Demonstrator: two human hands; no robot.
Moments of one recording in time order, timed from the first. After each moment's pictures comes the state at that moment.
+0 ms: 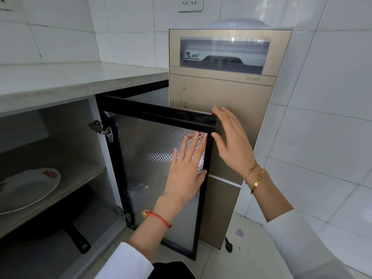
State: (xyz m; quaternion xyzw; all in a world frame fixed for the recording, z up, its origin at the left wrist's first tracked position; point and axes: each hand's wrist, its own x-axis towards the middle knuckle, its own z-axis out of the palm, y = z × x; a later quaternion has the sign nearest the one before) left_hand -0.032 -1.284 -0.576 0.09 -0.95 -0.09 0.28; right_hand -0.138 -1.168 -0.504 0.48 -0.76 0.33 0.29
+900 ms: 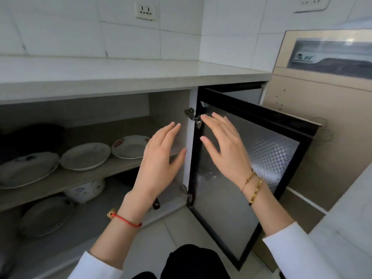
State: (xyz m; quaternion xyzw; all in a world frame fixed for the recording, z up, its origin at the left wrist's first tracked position) left_hand 0.201 -1.362 -0.540 0.30 -0.84 -0.10 0.44; right_hand 0.025 -1.288 -0.512 0.67 -0.61 0.35 0.23
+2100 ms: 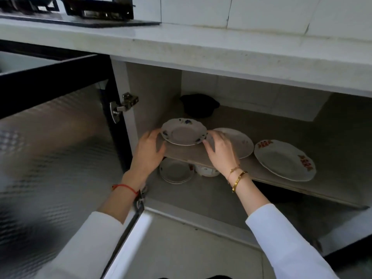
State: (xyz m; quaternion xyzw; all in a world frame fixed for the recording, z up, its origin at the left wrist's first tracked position) left_hand 0.528 -1.501 -0.643 0.72 -0.57 -0.04 0.39; right_hand 0.319 -1.583 -0.630 0.83 -0.45 0.30 -0.12
